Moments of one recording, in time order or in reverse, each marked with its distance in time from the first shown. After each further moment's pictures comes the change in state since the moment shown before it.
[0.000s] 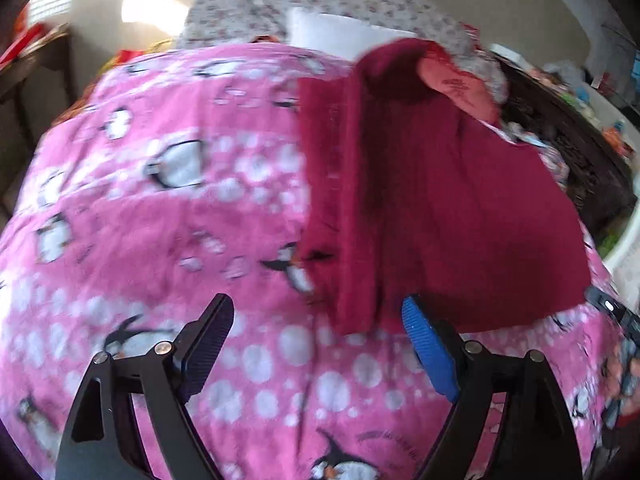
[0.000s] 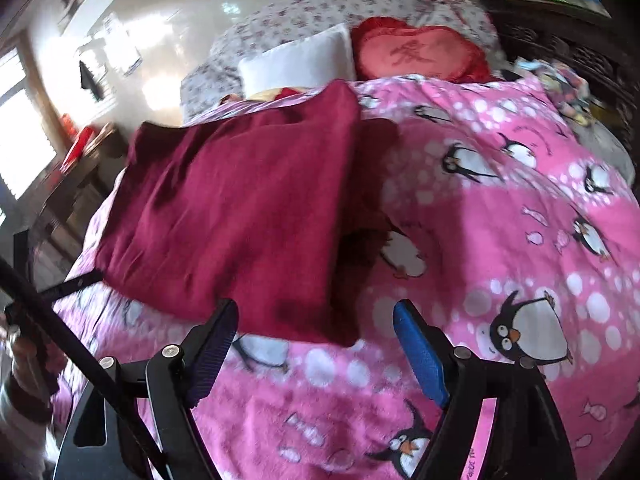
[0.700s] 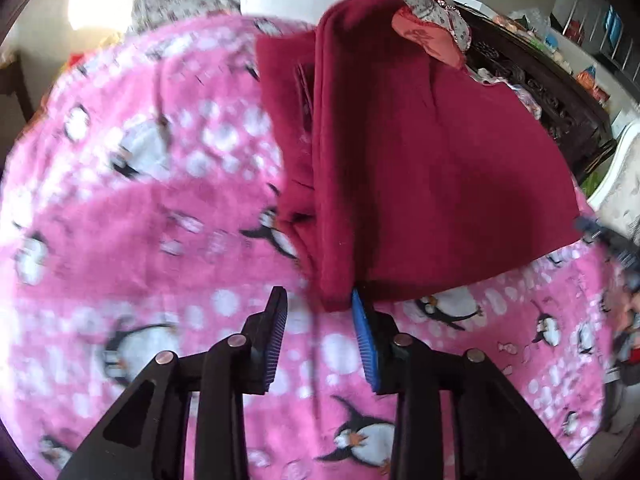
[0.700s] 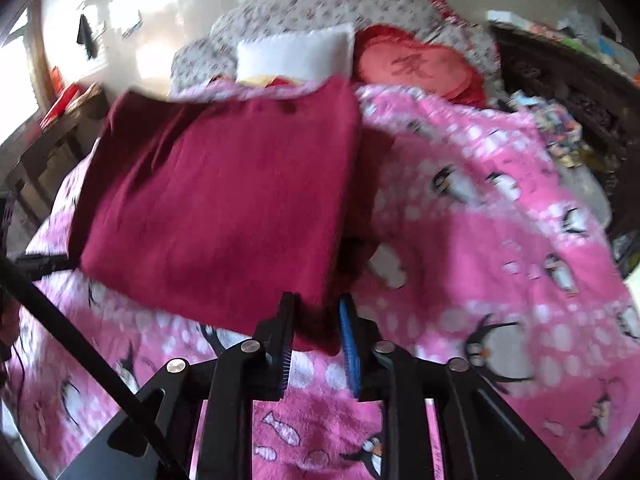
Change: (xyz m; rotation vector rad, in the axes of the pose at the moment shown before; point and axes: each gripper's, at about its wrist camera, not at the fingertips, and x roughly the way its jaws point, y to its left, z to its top) left arm -0.004 0.011 -0.001 0.156 0.124 -0.021; right arm -0.016 0.026 0.006 -0.152 0.002 -0.169
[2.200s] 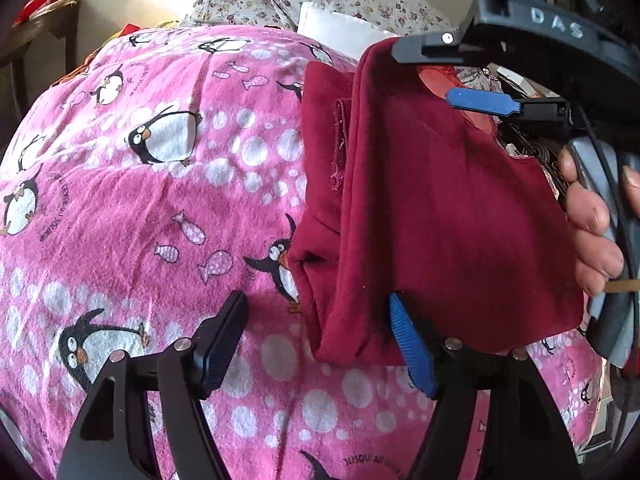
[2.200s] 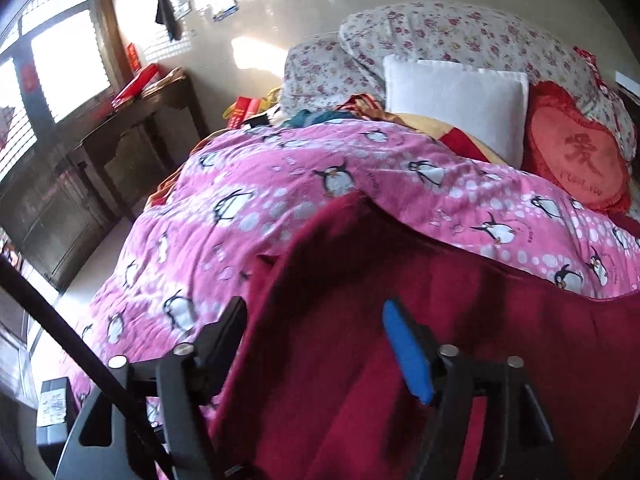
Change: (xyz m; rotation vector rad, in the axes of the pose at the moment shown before) left arm 0.012 0.002 -0.005 -0.269 -0.146 -0.034; right arm 0.104 0.241 0.164 -0.192 0.018 0.311
